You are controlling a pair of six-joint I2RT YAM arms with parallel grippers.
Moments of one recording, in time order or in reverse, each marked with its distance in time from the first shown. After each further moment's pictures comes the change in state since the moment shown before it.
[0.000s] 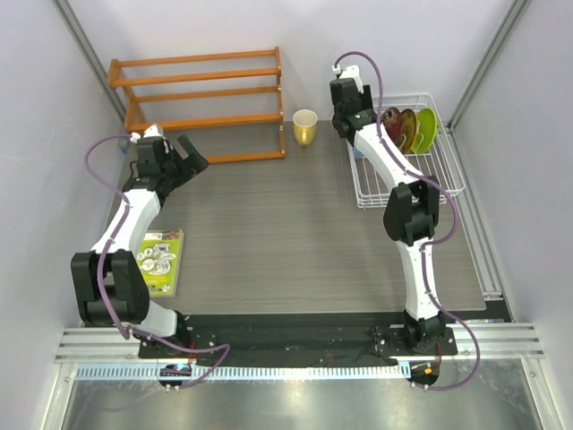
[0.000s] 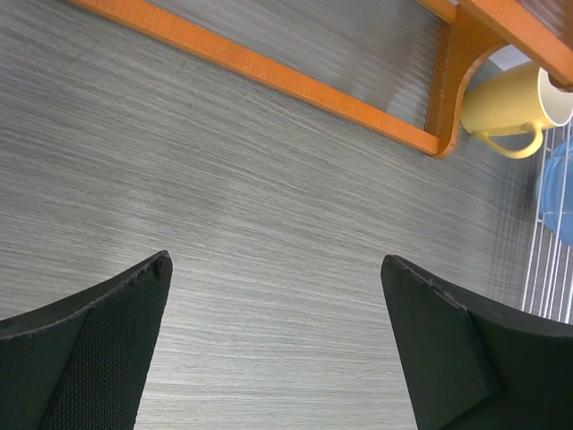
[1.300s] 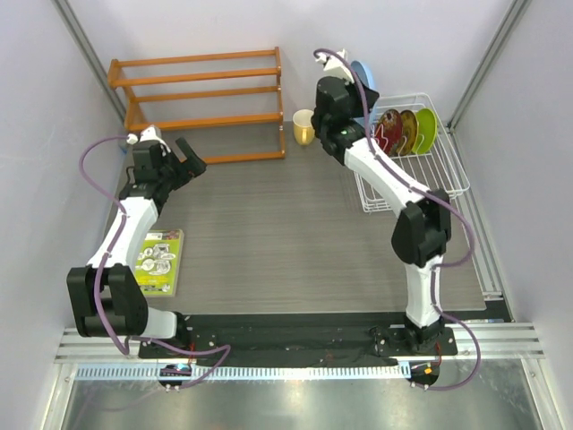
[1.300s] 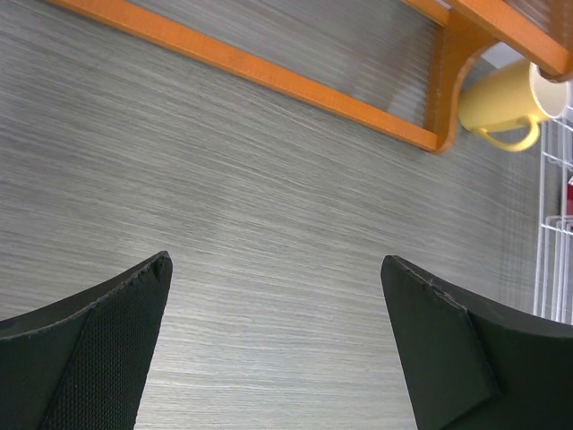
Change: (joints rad) left arm -0.001 -0.087 -0.046 -0.001 -0.024 0.039; right arm 0.168 -0.204 -0.284 0.660 0.567 -0.649
